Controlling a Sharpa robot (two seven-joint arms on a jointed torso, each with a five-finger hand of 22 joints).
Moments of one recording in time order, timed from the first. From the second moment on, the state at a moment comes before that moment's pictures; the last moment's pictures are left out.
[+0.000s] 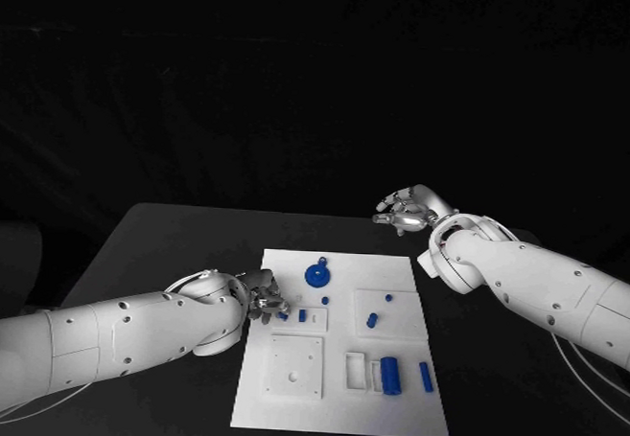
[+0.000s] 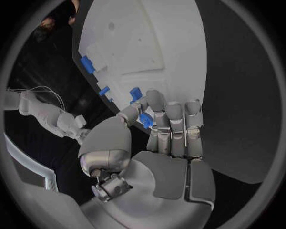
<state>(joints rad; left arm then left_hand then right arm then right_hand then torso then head) 1.18 -0.66 -0.21 1.34 -1.16 -0.25 -0.39 0.82 0.02 0.70 -0.27 0.20 1.11 0.07 0.43 0.64 1.45 -0.09 0.68 0.61 1.15 -0.15 1.27 0.60 0.02 0.94 -0.13 0.92 1.31 1.19 -0.58 0.07 1.11 -1.02 -0.43 -0.05 0.99 -0.21 0.64 -0.19 0.37 0.88 0.16 0.24 0.61 0.85 0.06 1.13 0.72 1.09 -0.05 1.00 0.81 0.25 1.07 0.07 0.58 1.30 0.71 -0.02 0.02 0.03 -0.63</state>
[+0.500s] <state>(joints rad) 1.18 -0.66 -0.20 1.34 -1.17 -0.23 -0.39 0.82 0.02 0.70 -0.27 0.20 1.11 0.07 0.43 0.64 1.45 -0.09 0.68 0.61 1.15 -0.15 1.27 0.60 0.02 0.94 -0.13 0.92 1.31 1.19 -0.59 0.07 1.11 -1.02 -0.43 -0.05 0.99 -0.21 0.64 -0.19 0.38 0.88 0.16 0.24 0.61 0.85 0.06 1.13 0.71 1.09 -0.05 1.00 0.81 0.25 1.07 0.07 0.58 1.30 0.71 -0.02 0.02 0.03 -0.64</state>
